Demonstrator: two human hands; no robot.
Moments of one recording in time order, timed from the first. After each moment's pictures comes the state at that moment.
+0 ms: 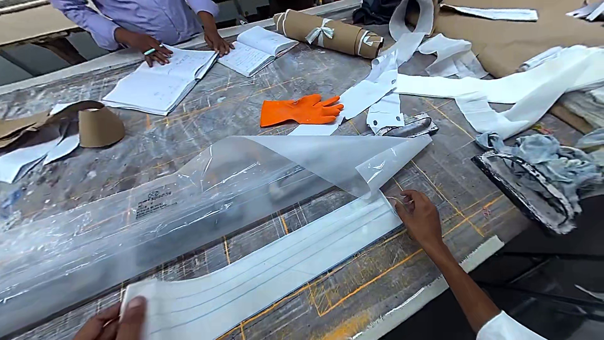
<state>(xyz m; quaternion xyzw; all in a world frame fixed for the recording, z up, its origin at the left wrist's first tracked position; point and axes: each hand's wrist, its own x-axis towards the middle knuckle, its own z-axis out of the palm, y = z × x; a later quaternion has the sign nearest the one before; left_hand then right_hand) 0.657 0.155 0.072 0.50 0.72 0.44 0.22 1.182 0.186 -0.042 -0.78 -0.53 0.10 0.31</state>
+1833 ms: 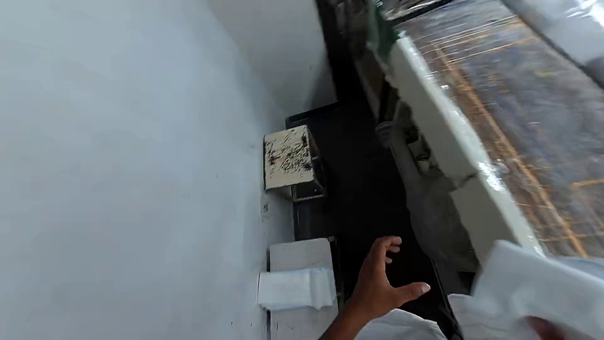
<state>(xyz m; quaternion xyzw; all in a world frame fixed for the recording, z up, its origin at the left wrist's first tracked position) 0.722 -0.297 -0.035 0.07 0.78 0.61 0.12 0.814 -0.020 0.027 -0.15 -0.74 0.65 0.03</state>
